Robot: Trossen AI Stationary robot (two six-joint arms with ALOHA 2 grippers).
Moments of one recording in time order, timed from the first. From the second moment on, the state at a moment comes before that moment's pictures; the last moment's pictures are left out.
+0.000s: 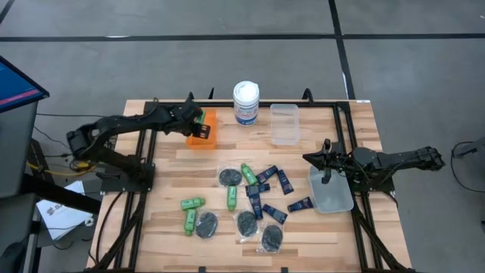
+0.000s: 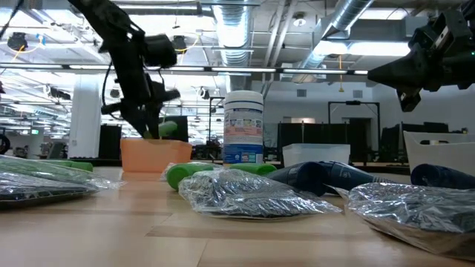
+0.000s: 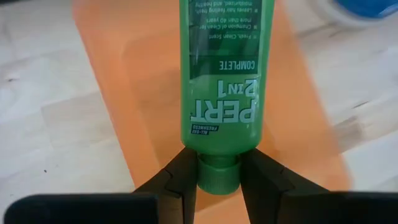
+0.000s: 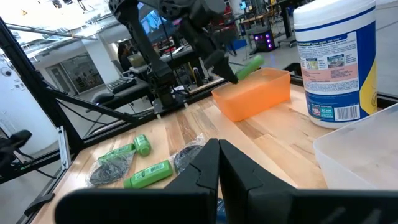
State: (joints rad) left arm 0.59 1.39 0.82 -0.56 -0.18 -0.64; right arm 0.13 0.10 0.01 0.06 0.34 0.36
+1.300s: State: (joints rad) left arm 0.06 0.89 0.82 -0.55 0.09 -0.53; right arm 0.13 0.10 0.01 0.06 0.34 0.36
